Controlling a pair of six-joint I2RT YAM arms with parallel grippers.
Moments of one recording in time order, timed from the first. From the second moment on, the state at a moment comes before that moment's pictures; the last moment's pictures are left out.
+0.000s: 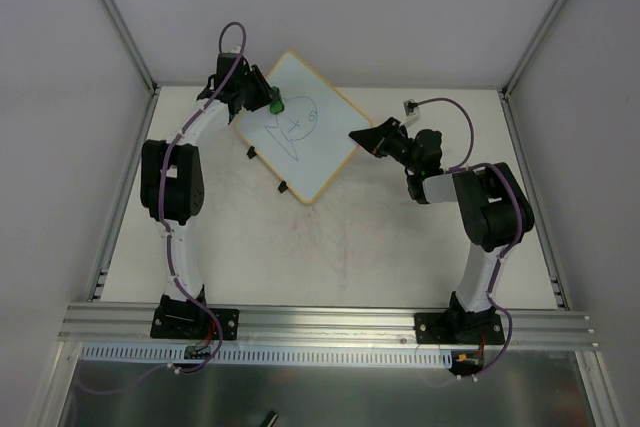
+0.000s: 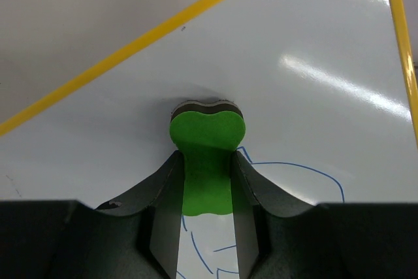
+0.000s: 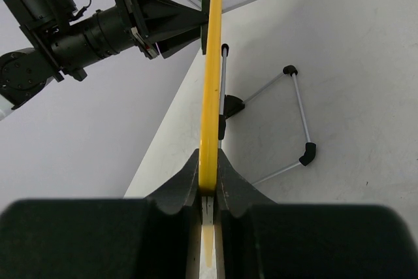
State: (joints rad) left arm -0.16 2.11 1.75 -0.21 0.21 -0.62; right arm 0.30 1.91 0.87 1.10 -0.55 0.93
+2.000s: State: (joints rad) left arm -0.37 2.16 1.87 -0.12 0.20 -0.33; right arm 0.30 1.91 0.87 1.06 -0.54 0.96
